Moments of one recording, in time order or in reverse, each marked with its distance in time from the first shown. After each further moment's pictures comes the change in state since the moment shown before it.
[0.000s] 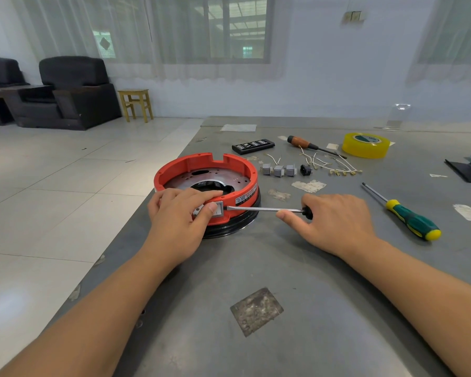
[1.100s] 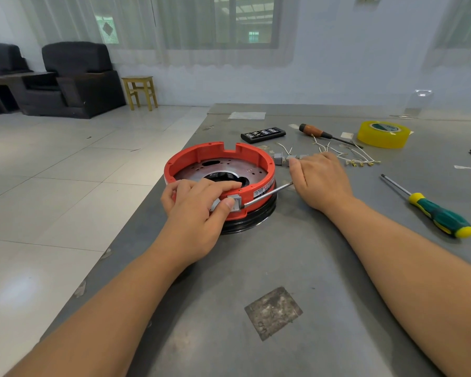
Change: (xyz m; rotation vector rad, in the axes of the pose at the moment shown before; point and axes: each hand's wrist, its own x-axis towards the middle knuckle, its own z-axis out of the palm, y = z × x) left_hand -0.004 0.005 0.002 -0.041 -0.052 0.049; right_hand 0.075 -0.013 0.054 0.134 0.014 -0.043
